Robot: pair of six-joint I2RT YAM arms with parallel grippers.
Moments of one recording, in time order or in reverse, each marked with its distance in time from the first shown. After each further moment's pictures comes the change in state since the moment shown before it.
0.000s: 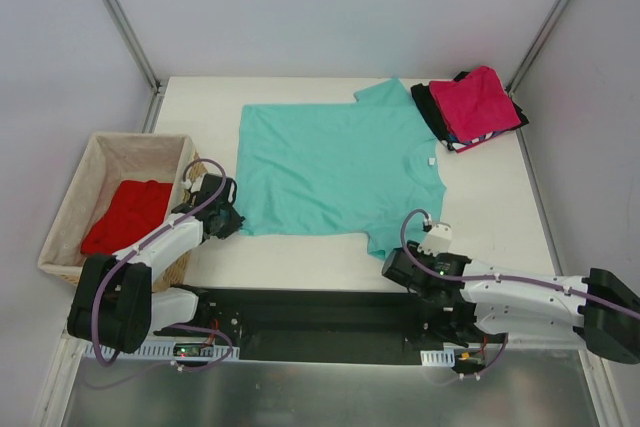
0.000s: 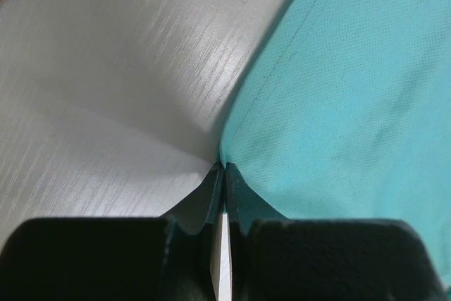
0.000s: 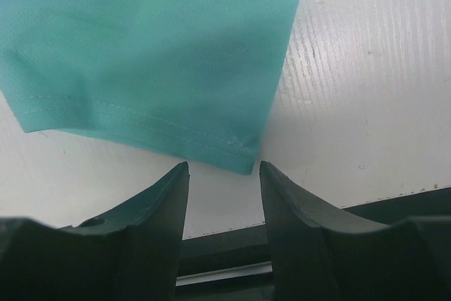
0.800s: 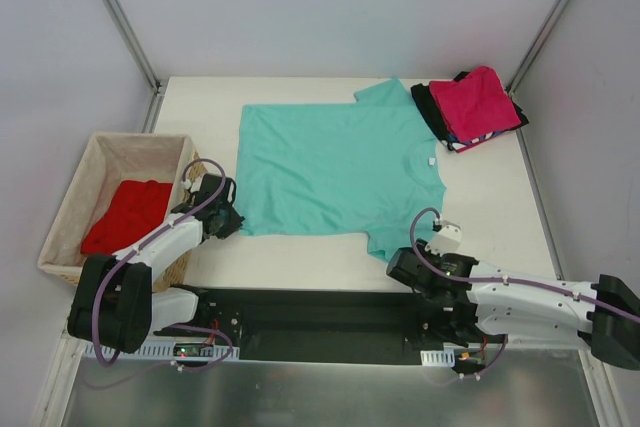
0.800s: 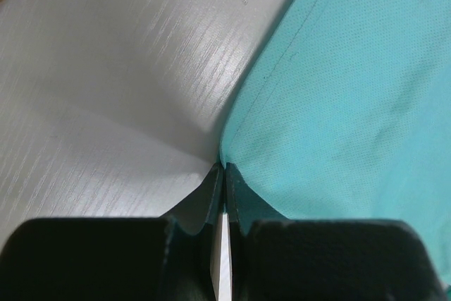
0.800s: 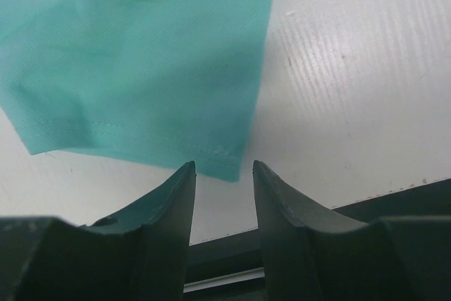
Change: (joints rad) left arm 0.007 0.000 0.000 -0.001 0.006 0.005; right arm -0.016 -0.063 -0.013 -0.036 0.033 0.077
